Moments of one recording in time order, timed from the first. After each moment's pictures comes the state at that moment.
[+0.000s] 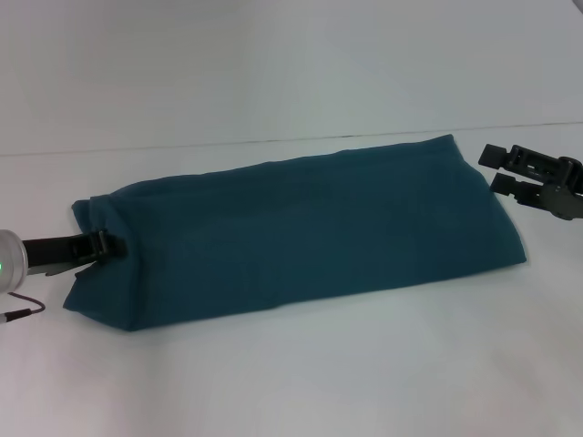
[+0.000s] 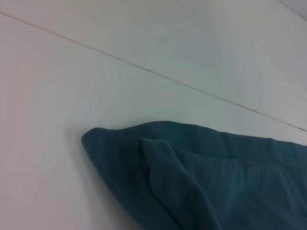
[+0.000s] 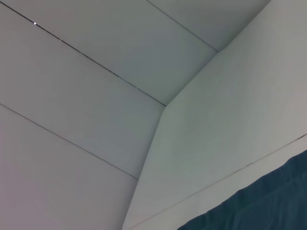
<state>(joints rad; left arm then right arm) -0.64 -2.08 0.74 0.67 2.31 0.95 -2.40 0.48 1.95 -0.56 -0.55 -1.78 -1.45 2.14</state>
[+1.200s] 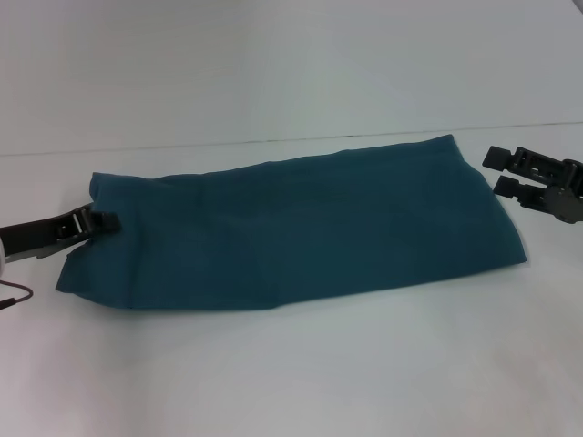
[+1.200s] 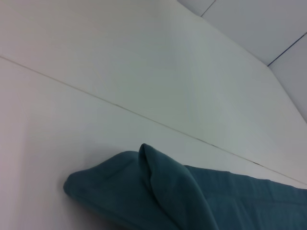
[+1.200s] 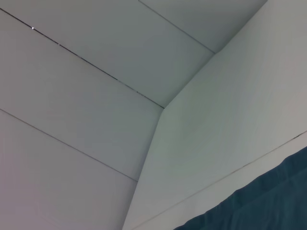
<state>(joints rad) -0.59 -2.08 0.68 0.72 2.15 1.05 -2.30 0.47 1.94 -0.54 -0.54 -1.78 -1.45 2.14</state>
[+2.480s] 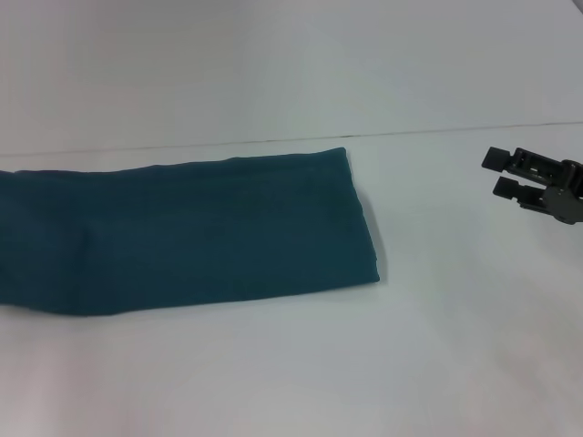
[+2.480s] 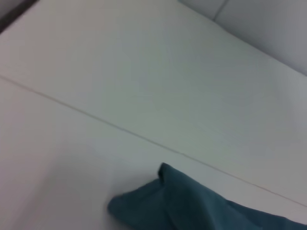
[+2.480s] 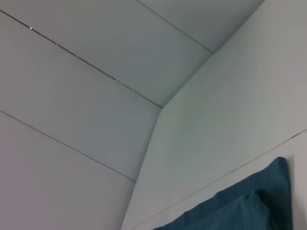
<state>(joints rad) -0.61 -1.98 0.38 0.83 2.45 1.08 -2.37 0.47 1.94 -0.55 -0.54 -1.79 -1.45 2.14</state>
